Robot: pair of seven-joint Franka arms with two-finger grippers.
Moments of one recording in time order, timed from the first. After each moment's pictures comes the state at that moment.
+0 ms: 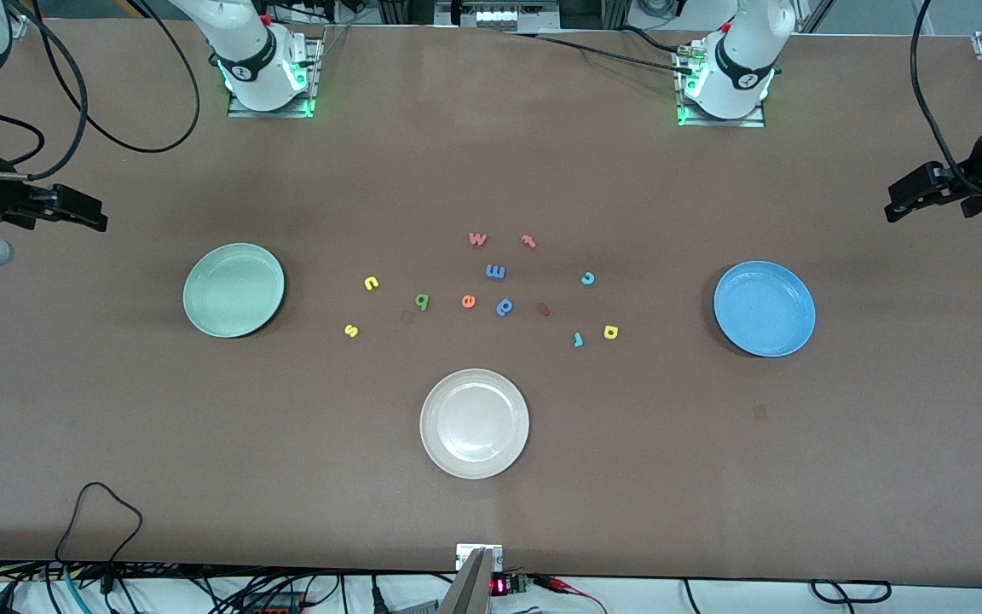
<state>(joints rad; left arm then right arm) 0.07 -0.01 -0.05 -1.61 0.02 1.57 -0.06 0.04 0.10 -0.06 -1.56 -0.02 1.53 -0.01</state>
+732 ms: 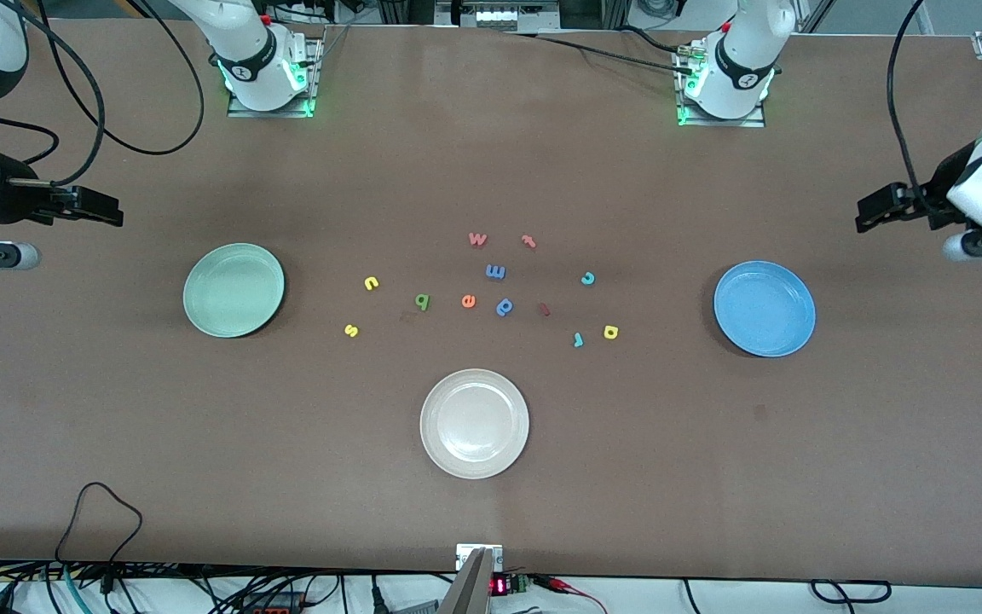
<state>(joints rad) 0.07 0.07 -0.07 -1.63 0.02 1.56 -0.06 0.05 0.13 -0.05 -1.56 -0.02 1.47 0.00</state>
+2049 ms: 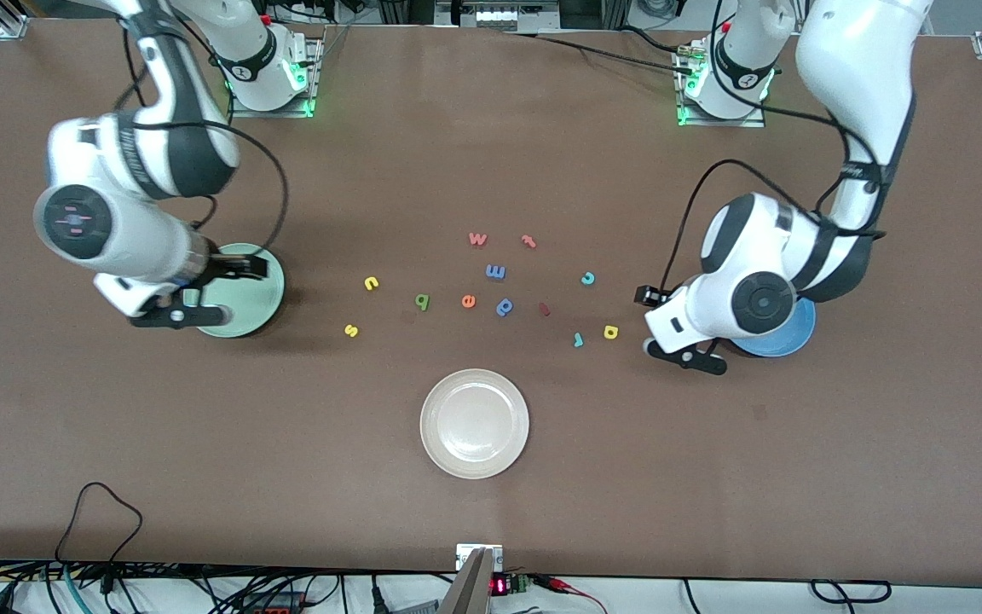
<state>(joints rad) -0.17 0.57 -0.19 -1.63 -0.03 1.90 -0.07 0.28 0.29 -0.04 -1.81 -0.02 1.89 0.22</state>
